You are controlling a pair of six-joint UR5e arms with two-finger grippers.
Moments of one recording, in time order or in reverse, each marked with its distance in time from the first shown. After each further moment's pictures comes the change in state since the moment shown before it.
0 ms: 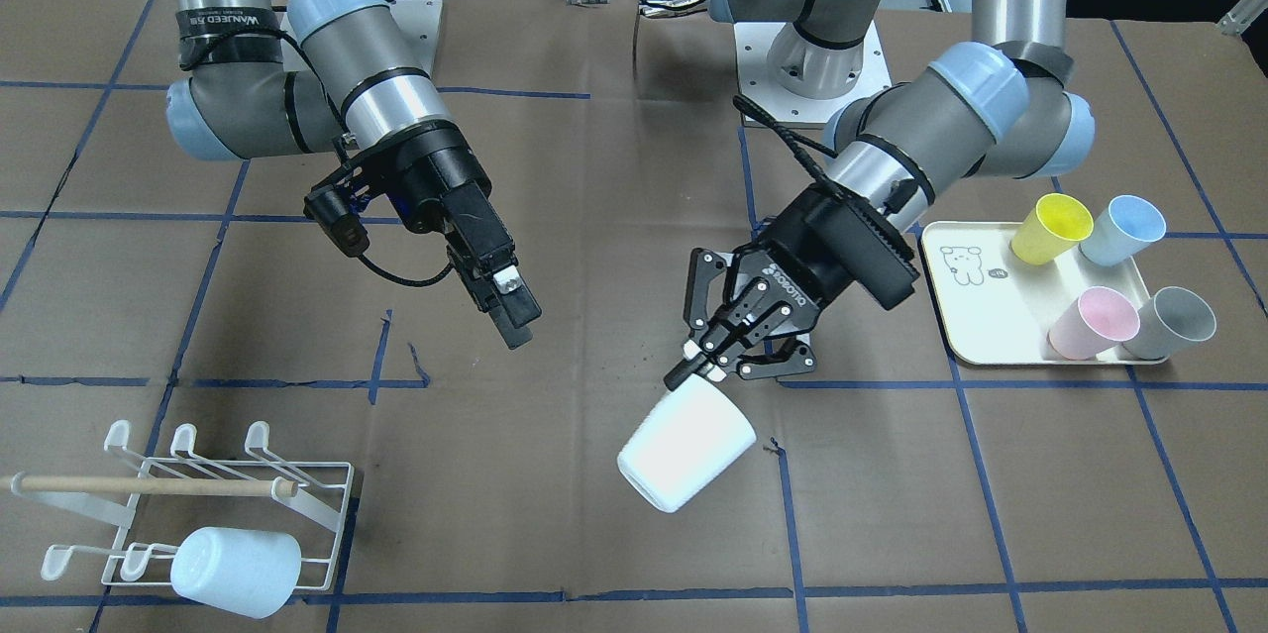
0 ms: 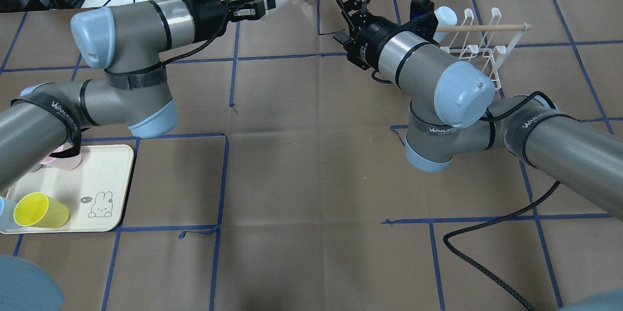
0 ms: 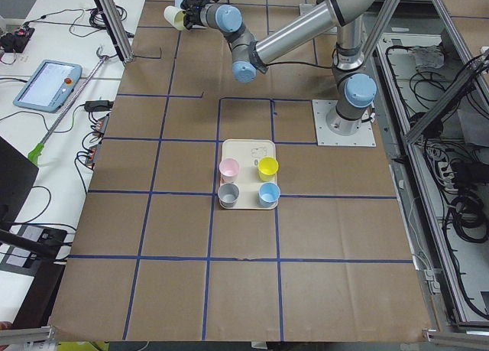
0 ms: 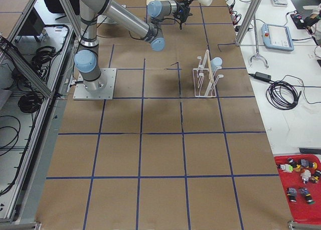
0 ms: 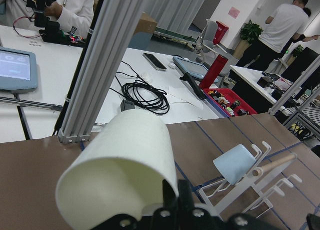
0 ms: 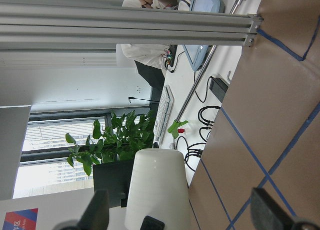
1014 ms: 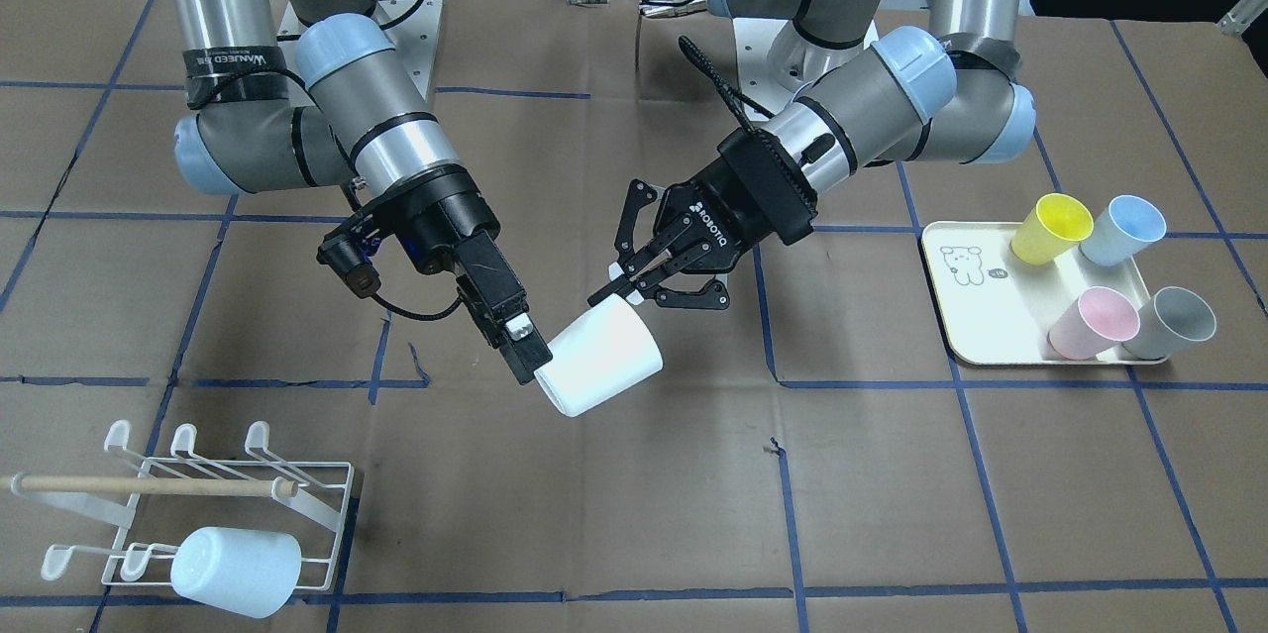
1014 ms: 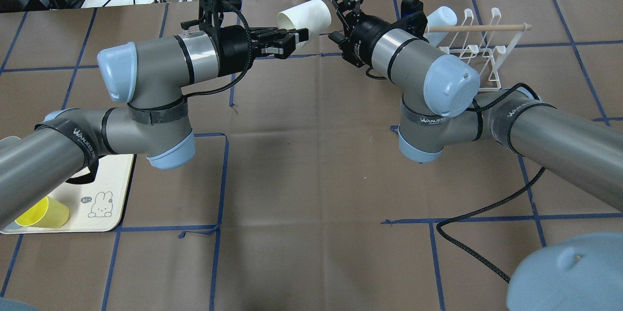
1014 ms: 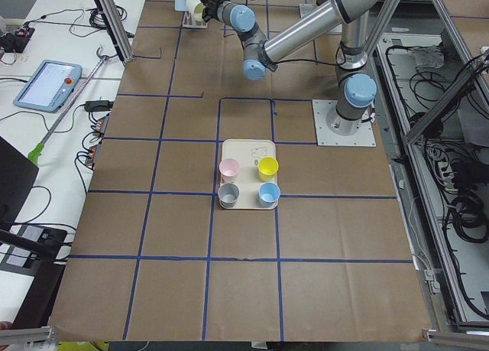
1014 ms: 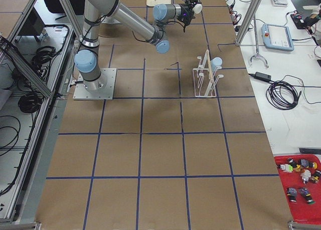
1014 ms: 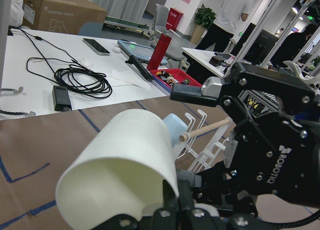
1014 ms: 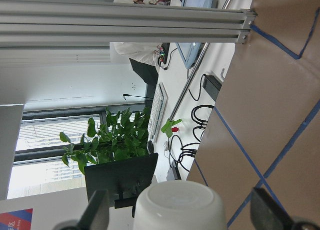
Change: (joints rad) left arm -0.040 0.032 -0.116 0.095 -0.115 0.038; right arm 0.003 0.078 -0.053 -0.006 0.012 0.004
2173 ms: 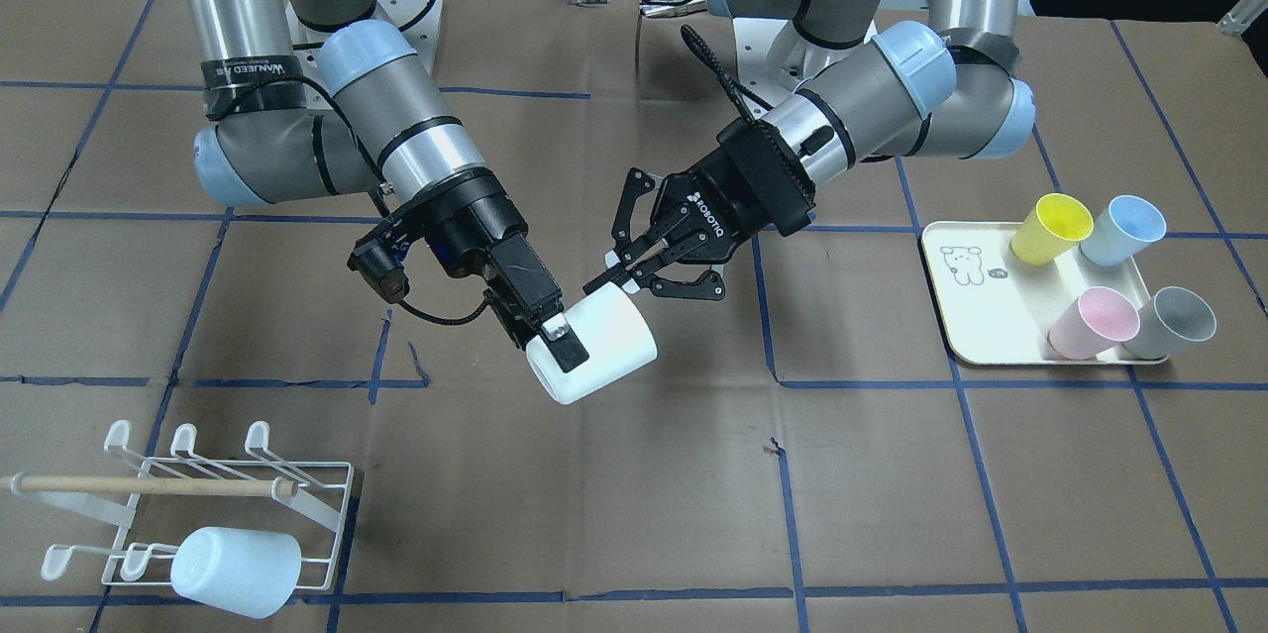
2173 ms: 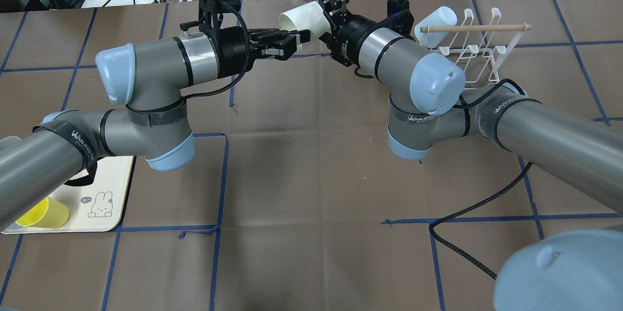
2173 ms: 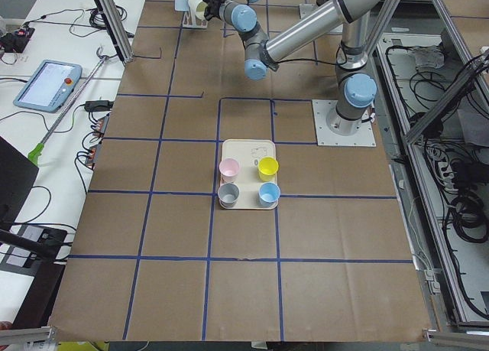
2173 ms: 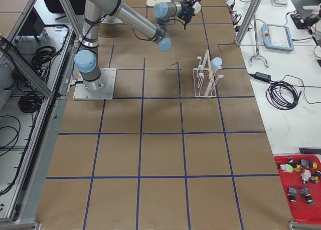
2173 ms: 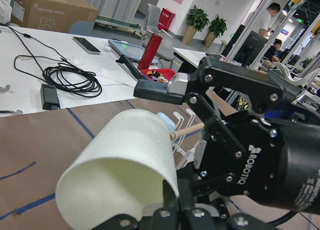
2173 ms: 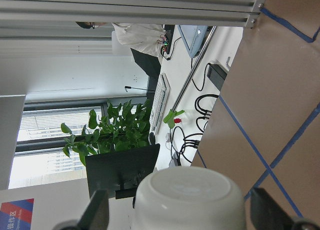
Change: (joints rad) left arm 0.000 0.009 -0.006 0.000 -0.012 -0.014; right arm 0.041 0.027 -0.038 0.001 -0.011 0.003
